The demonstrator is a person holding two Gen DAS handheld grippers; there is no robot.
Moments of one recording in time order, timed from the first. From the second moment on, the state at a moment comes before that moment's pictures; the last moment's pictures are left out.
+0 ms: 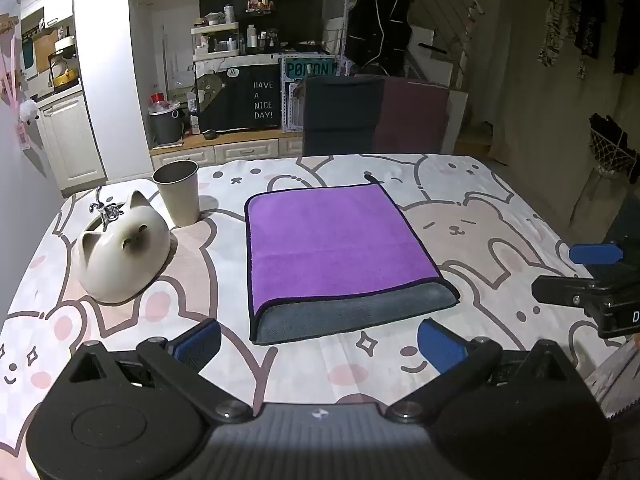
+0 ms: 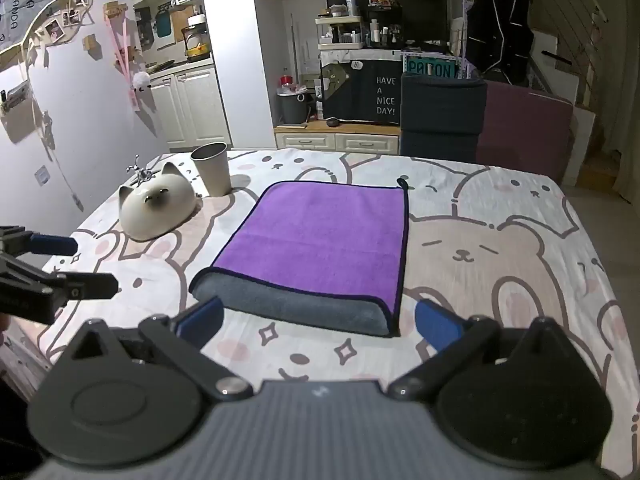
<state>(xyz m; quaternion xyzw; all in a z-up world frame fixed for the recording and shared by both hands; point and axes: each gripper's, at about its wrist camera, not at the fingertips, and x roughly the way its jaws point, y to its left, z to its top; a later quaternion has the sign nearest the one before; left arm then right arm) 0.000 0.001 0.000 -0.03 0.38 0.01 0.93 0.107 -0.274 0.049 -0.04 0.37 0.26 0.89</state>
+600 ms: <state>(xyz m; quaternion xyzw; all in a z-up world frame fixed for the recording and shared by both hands) 0.001 0.003 -0.001 -0.02 0.37 0.00 0.93 0.106 -0.274 0.049 -0.04 0.38 0.26 0.89</state>
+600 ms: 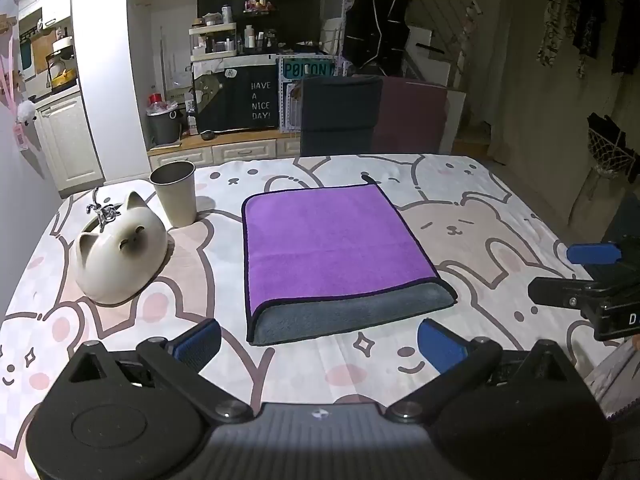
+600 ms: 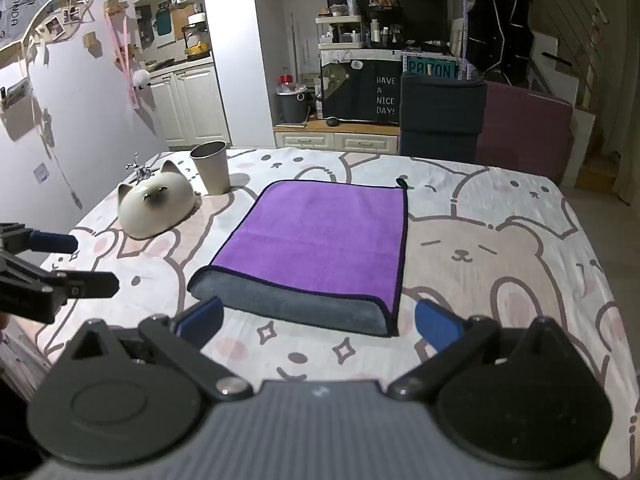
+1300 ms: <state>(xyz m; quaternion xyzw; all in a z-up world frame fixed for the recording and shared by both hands) 0.001 0.003 0.000 -0.02 0.37 0.00 0.93 0.107 -0.274 0.049 -0.04 0.37 0.26 0.89</state>
